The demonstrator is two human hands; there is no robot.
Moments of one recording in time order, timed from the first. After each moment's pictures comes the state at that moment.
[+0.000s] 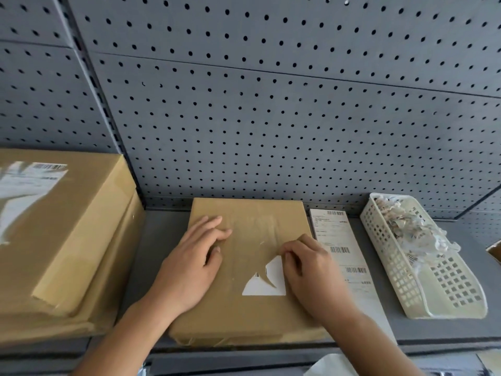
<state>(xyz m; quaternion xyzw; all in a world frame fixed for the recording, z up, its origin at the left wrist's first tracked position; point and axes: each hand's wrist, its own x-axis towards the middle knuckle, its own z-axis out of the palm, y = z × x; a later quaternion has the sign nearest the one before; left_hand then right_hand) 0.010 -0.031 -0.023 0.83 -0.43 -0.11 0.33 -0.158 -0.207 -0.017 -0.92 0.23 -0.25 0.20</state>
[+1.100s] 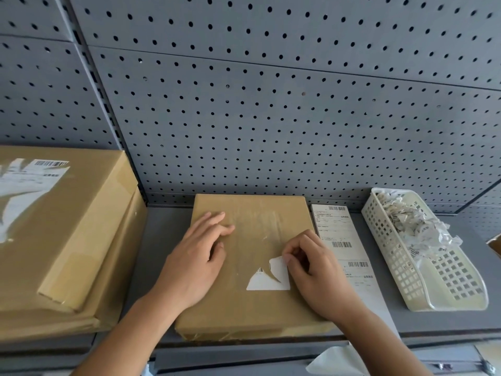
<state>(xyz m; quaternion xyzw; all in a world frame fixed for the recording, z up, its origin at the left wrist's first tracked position) 0.011 -0.030 -0.023 0.83 -0.43 -0.11 0.33 -0.166 -0.204 -0.008 -0.90 0.19 -0.22 0.31</state>
